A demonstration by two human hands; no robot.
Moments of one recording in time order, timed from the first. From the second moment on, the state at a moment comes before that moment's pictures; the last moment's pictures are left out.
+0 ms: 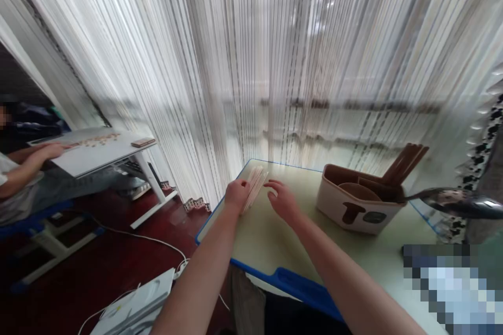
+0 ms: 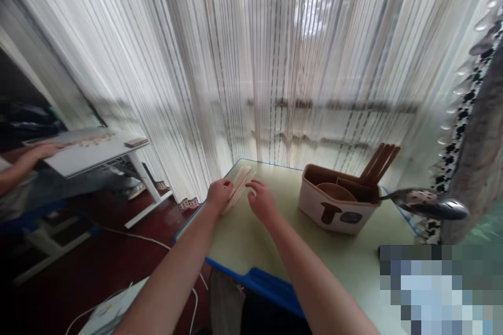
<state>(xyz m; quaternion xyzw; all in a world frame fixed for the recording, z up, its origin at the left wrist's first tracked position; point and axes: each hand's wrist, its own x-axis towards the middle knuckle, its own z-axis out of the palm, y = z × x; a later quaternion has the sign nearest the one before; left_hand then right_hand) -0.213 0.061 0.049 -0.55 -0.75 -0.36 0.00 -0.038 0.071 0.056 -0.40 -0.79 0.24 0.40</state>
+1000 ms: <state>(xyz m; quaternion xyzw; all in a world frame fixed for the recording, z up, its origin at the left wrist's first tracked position) -0.203 0.057 0.040 -0.55 -0.73 -0.40 0.07 -0.048 0.044 0.026 -0.34 -0.92 0.08 0.19</state>
